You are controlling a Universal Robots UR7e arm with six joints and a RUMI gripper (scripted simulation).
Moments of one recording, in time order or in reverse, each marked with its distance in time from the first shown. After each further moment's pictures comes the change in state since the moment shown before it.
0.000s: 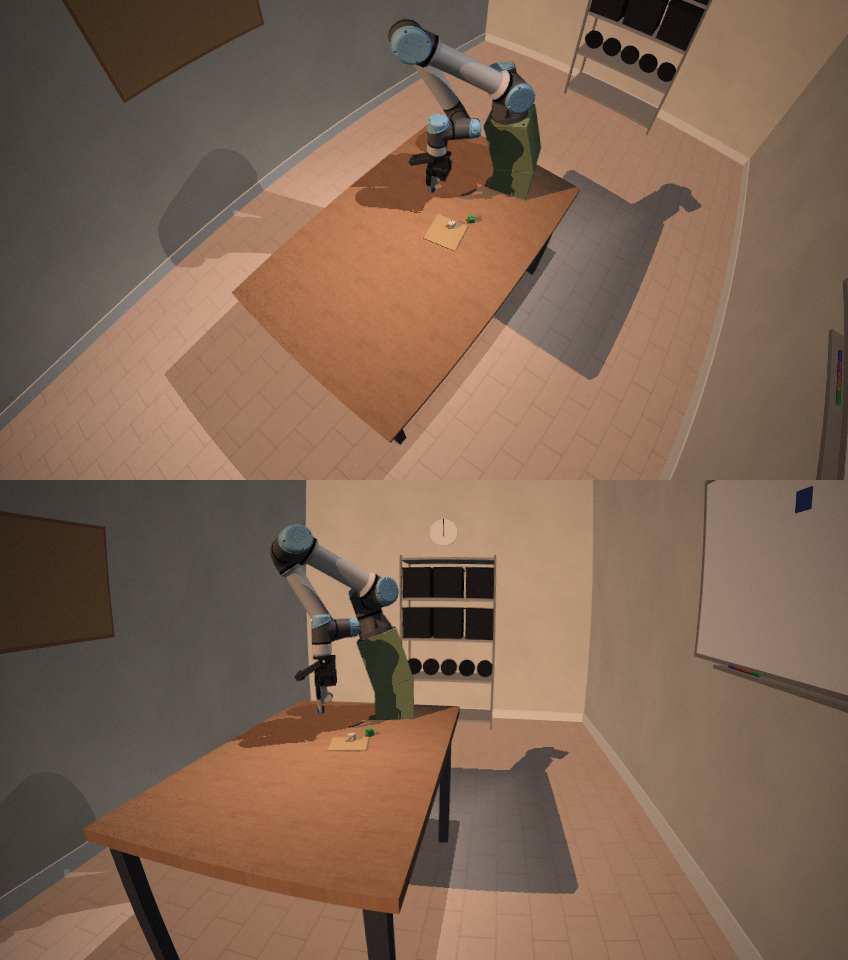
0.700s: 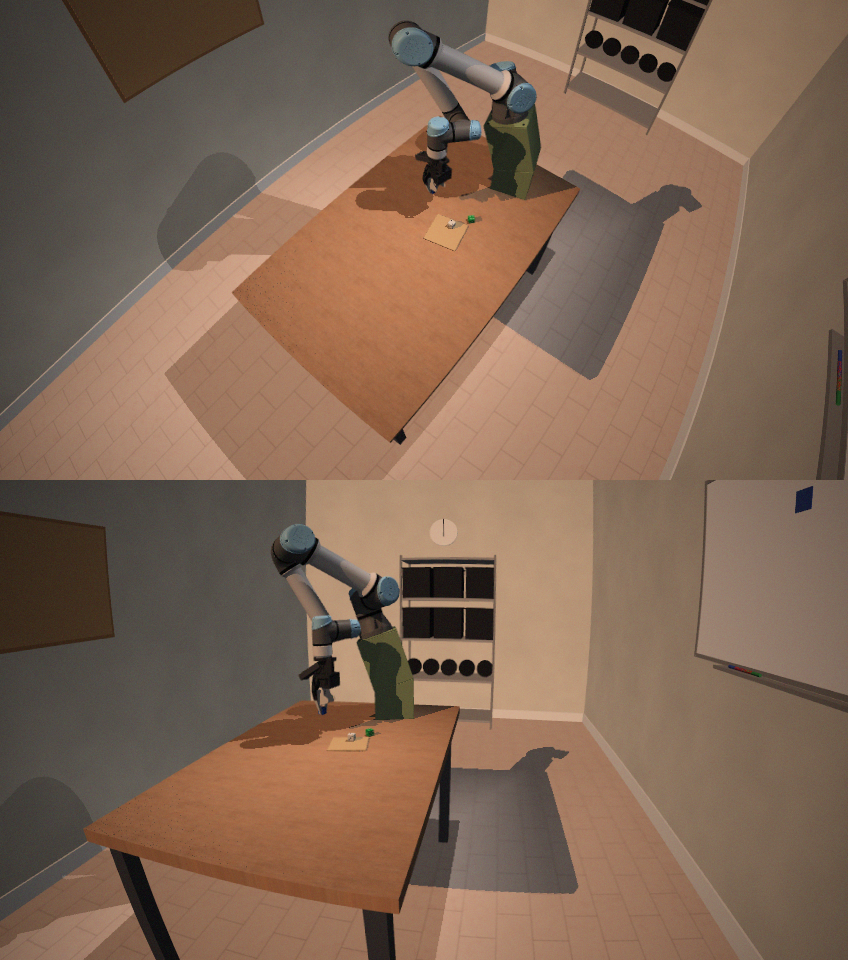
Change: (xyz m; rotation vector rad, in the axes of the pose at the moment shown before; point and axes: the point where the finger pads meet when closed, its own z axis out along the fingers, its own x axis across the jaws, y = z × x) arm -0.001 0.006 0.004 0.002 0.003 0.539
